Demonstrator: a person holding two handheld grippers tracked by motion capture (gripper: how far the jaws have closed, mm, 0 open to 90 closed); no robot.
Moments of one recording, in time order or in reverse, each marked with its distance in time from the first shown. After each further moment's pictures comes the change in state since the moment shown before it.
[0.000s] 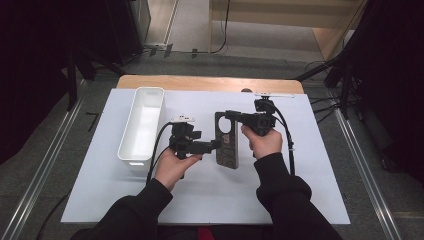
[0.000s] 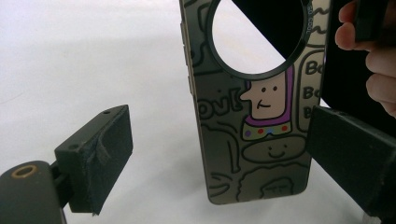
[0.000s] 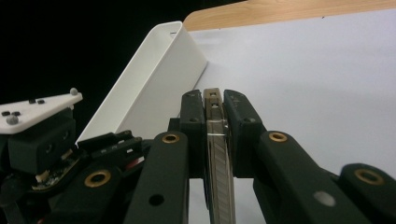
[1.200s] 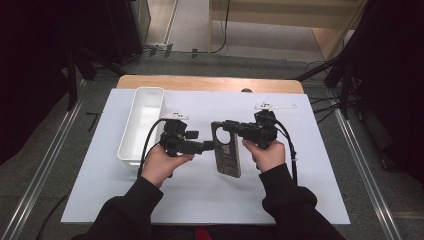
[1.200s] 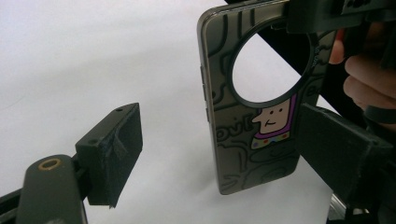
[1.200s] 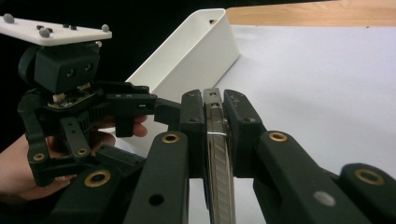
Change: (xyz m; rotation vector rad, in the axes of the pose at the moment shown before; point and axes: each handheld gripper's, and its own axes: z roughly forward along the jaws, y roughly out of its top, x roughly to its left) left arm 0.003 0.009 -0.025 0.058 -0.070 0.062; right arm 0.015 -0.026 -0.014 -0.011 0.091 -0.172
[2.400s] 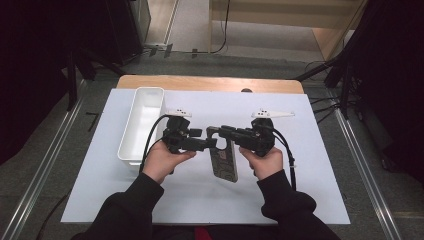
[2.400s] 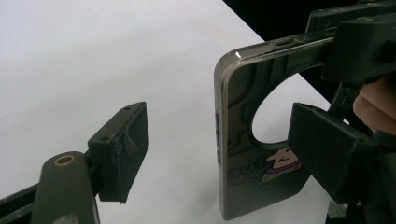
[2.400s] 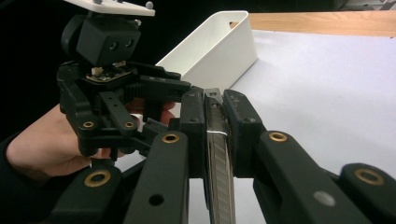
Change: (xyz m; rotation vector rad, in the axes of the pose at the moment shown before) left arm 0.000 0.009 0.006 0.014 -0.006 0.013; right arm 0.019 -0.013 -0.002 -0.024 0.031 -0.060
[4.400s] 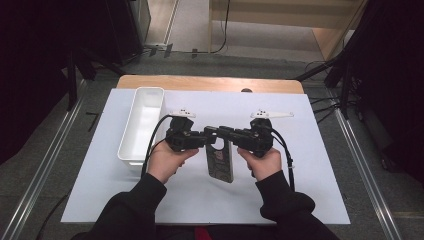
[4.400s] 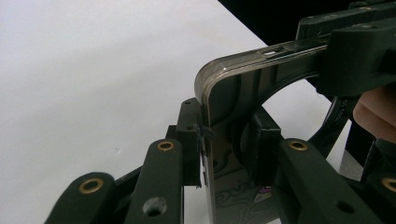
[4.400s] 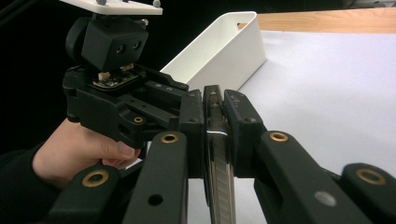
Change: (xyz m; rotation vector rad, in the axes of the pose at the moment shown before) left arm -0.009 0.002 0.003 0.001 0.006 0.037; right arm 0.002 -0.001 0.002 -0.011 0.030 0.018
